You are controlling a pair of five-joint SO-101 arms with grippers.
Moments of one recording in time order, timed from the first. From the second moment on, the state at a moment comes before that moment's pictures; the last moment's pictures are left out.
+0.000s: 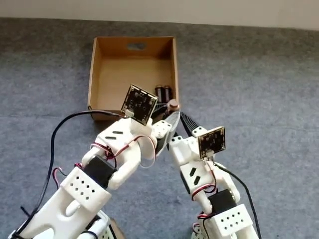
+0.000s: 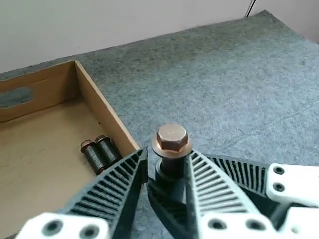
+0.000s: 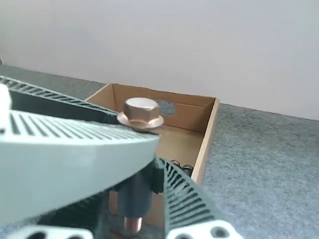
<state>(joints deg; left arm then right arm) 29.8 -54.3 56.2 28.1 8.0 -26.5 -86.9 90.5 9.0 -0.8</state>
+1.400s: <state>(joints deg) -4.7 -73.4 78.0 46.5 -4.4 -26.5 -86.8 90.6 9.1 -0.7</state>
